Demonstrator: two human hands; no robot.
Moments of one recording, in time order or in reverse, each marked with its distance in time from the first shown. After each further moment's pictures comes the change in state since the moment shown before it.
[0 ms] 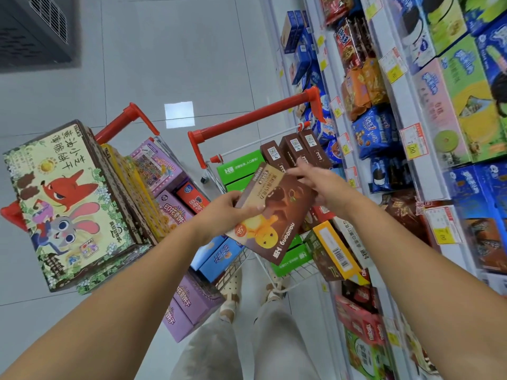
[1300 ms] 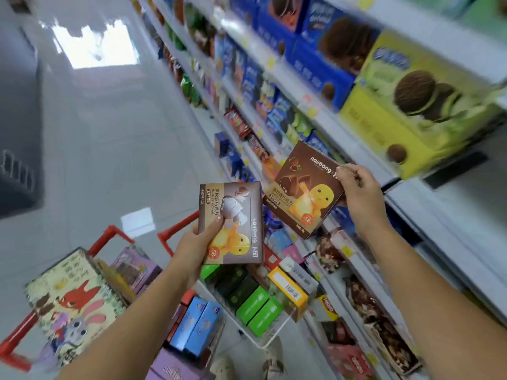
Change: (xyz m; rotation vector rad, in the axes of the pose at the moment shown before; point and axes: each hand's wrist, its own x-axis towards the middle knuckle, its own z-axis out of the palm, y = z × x) left_hand -0.088 0.108 0.016 -0.473 0.047 0.313; right_hand -0.218 -0.079 -0.081 0.281 0.922 -0.543
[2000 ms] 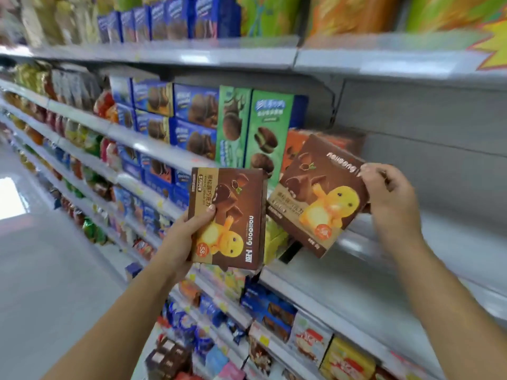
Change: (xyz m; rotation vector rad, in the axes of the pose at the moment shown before) left_hand -0.090 0.192 0.231 0.073 -0.646 0.409; right_hand -0.102 -0.209 -0.239 0.068 0.604 -0.480
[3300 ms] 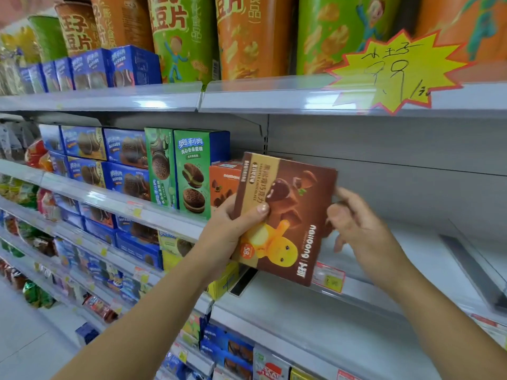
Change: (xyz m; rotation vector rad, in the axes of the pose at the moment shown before) left_hand 0.011 0.022 0.205 0.191 -0.329 0.170; right_hand -0.003 -0.017 -0.112 -0.046 -0.301 -0.039
